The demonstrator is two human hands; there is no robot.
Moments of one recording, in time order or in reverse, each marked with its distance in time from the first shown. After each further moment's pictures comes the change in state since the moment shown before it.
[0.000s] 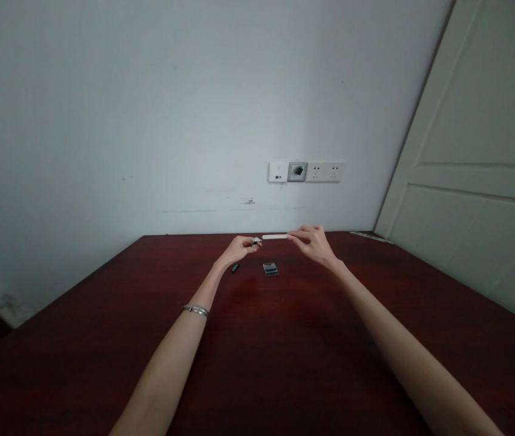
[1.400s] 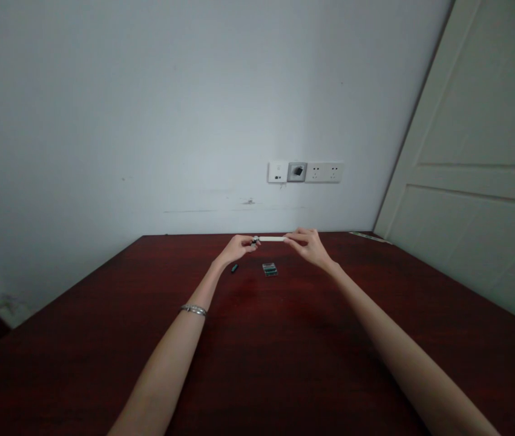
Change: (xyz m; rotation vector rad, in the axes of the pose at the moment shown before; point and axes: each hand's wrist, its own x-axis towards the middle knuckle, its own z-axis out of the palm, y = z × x) left_hand -0.001 0.004 -0.004 0.036 -0.004 0.020; right_hand -0.002 -0.002 0.006 0.140 -0.038 0.014
